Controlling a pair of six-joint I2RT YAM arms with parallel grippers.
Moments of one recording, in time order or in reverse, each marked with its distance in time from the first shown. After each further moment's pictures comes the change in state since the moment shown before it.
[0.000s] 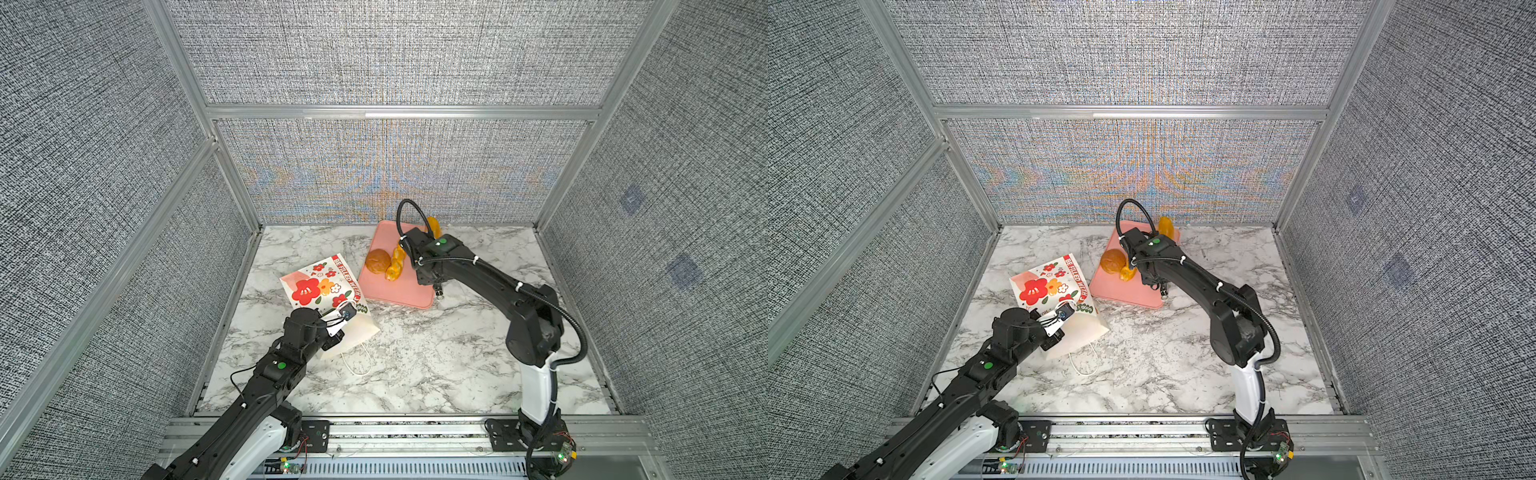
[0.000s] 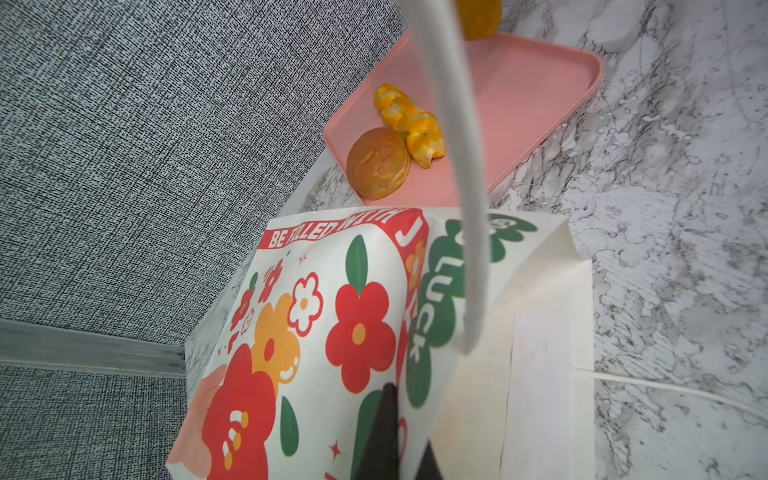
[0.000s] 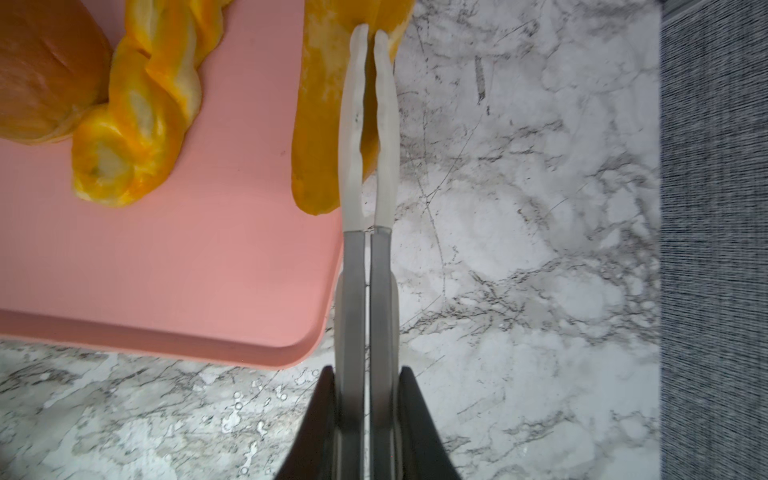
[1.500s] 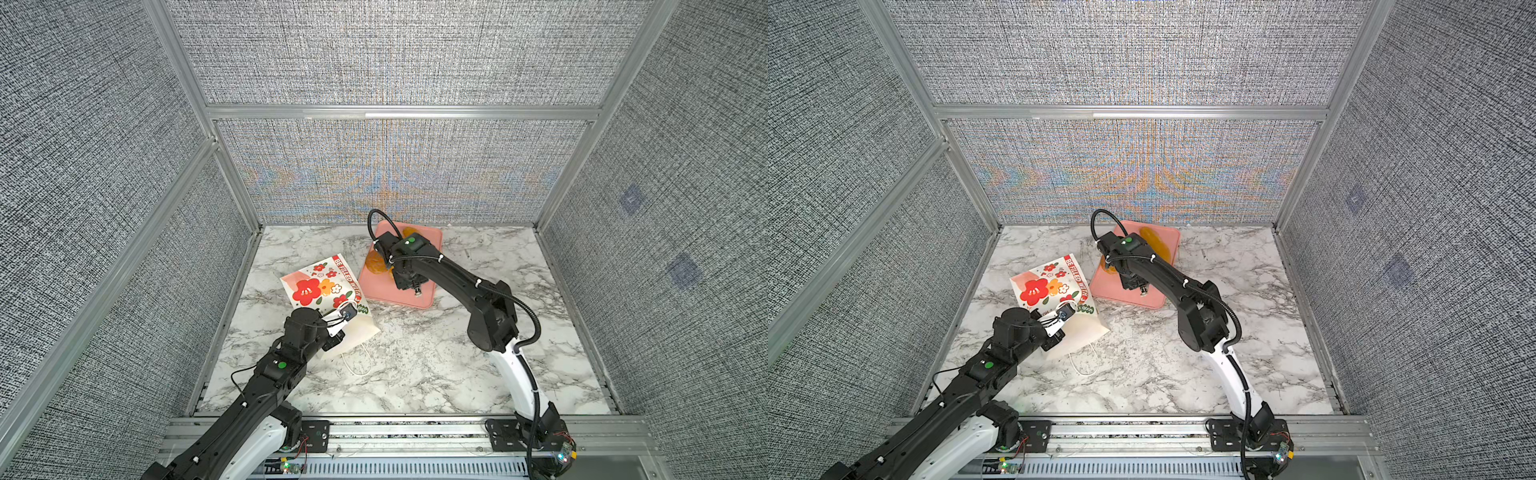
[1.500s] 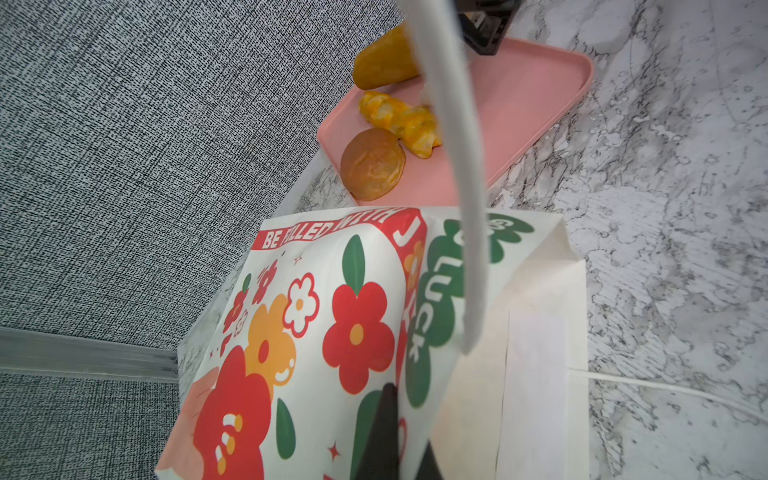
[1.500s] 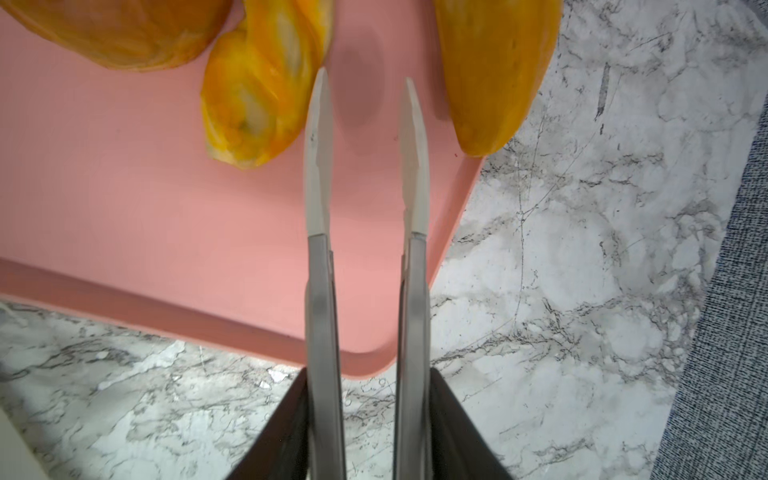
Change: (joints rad) left arm 0.000 0.008 0.000 0.000 0.014 0.000; right arm 0.056 0.259 0.317 -0.150 -0.139 -0.070
